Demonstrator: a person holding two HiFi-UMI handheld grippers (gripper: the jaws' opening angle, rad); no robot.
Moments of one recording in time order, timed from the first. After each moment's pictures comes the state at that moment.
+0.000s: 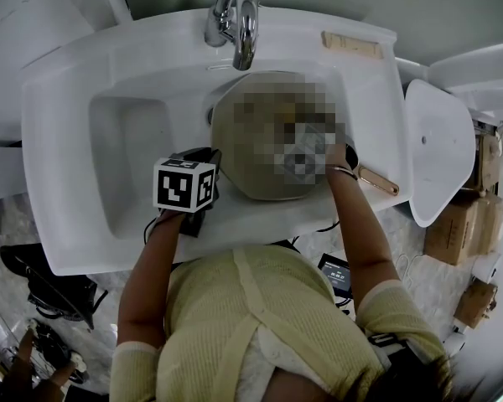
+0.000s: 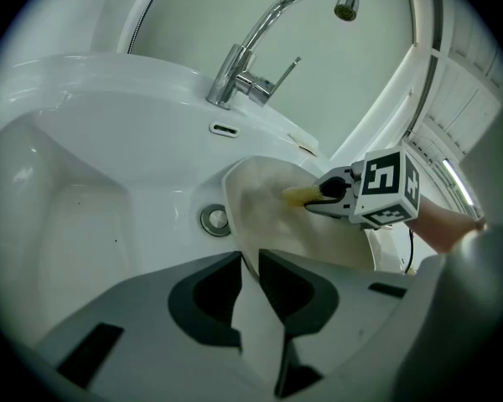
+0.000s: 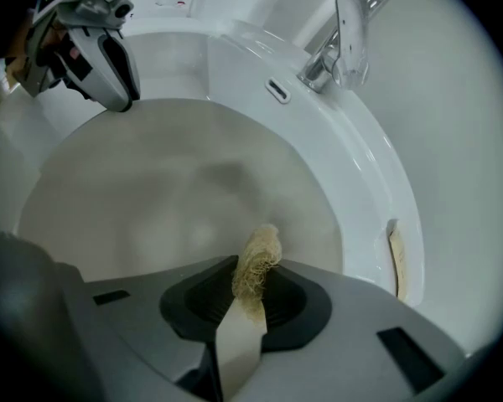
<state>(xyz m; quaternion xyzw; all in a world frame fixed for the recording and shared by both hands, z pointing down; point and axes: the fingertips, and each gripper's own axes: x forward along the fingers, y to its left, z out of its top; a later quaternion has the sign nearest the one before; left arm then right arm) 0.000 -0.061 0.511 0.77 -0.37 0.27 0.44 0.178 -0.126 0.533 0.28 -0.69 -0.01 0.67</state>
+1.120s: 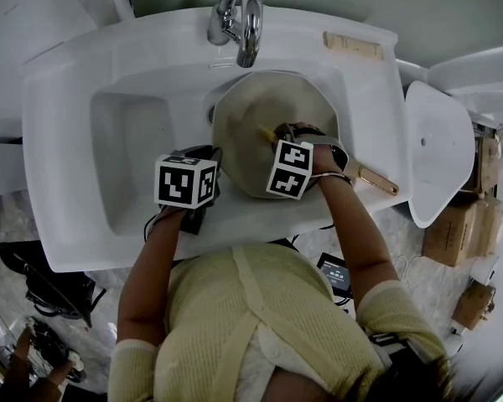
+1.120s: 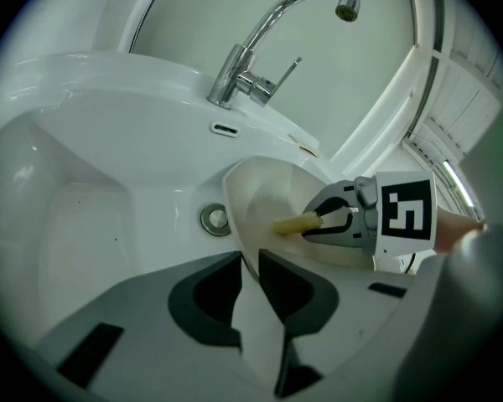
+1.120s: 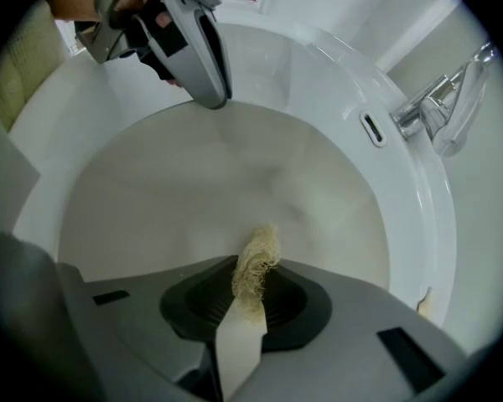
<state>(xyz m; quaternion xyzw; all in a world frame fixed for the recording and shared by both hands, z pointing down) -0.002 -0.061 0.512 0.77 -0.37 0.26 0.44 0.126 -0.073 0.549 0.10 -0.71 -0.07 0.69</state>
